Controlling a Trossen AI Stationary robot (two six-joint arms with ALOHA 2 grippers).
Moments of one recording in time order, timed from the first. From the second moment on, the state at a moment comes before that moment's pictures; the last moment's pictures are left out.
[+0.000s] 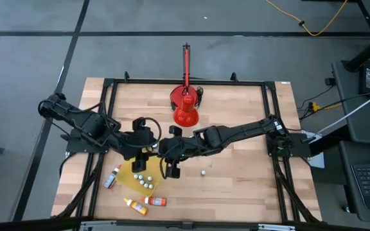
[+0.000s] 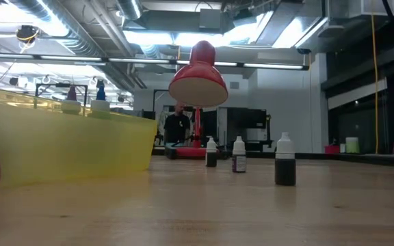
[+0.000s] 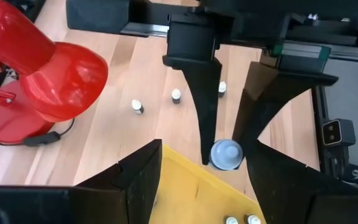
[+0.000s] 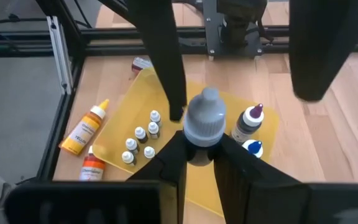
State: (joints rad) left arm -0.46 1.37 1.57 -1.09 -0.40 -0.48; right arm 0.27 2.11 2.19 -0.76 0.21 0.20
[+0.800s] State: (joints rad) left arm -0.49 1.37 1.57 -1.10 -0.38 -0.51; right arm 0.27 2.11 2.20 -0.71 0.22 0.20
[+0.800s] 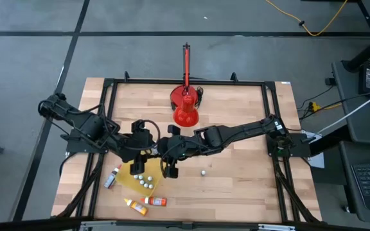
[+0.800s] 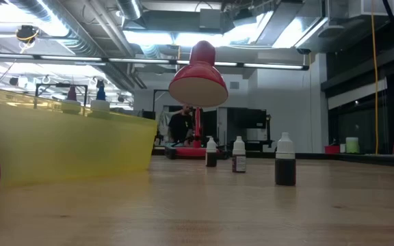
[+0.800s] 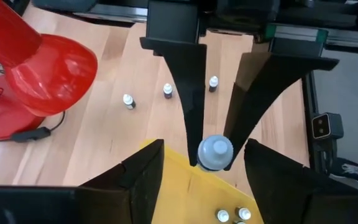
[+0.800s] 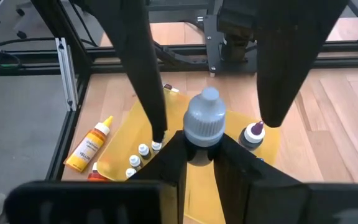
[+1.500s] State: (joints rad) left arm -0.49 1.38 1.57 -1.09 -0.40 -0.54; right arm 0.27 2.11 2.20 -0.71 0.22 0.20
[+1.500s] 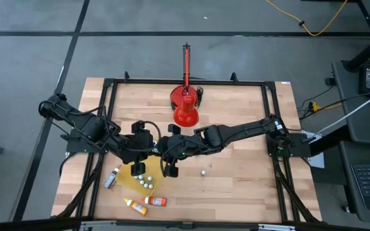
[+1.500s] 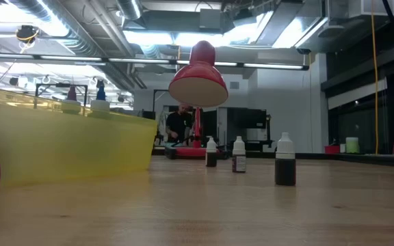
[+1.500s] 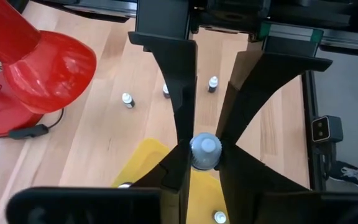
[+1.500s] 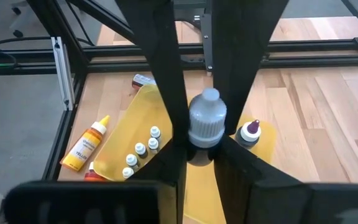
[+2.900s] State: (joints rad) left arm -0.76 1.25 1.23 -1.13 -0.58 -1.03; right arm 0.31 2.11 2.20 -0.90 0.14 0.28
